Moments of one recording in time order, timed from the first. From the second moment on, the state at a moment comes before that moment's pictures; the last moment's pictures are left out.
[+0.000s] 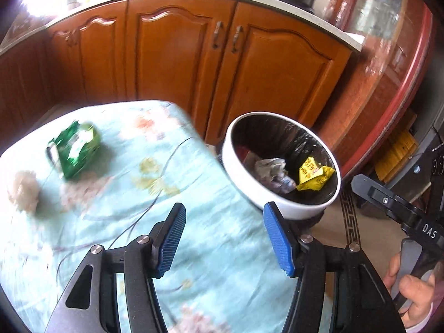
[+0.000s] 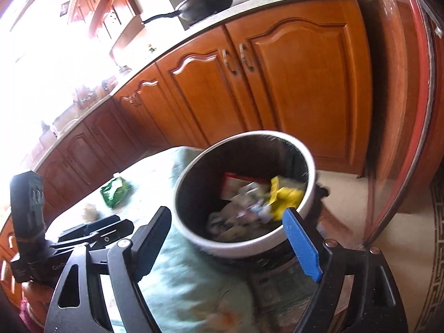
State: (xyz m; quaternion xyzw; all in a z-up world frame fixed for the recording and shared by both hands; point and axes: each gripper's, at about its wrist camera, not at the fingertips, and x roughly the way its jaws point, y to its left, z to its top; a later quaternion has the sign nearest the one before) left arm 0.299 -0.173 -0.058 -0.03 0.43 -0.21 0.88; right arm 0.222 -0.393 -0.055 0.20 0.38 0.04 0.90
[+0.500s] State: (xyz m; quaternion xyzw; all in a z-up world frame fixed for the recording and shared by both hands) left arm 0.243 -0.042 -0.052 -0.10 0.44 -0.11 0.89; right arm 0.231 -0.285 -0.060 0.18 0.41 0.14 0.89
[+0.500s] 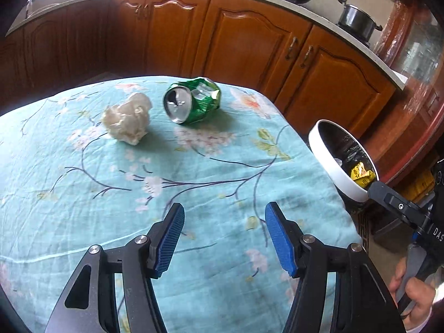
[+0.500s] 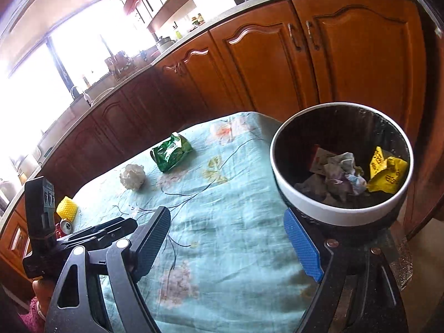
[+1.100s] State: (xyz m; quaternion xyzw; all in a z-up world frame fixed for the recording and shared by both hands) left arm 0.270 0.035 -0.049 -0.13 0.43 -0.03 0.89; right arm 0.309 -0.197 -0.084 0.12 0.45 0.23 0.85
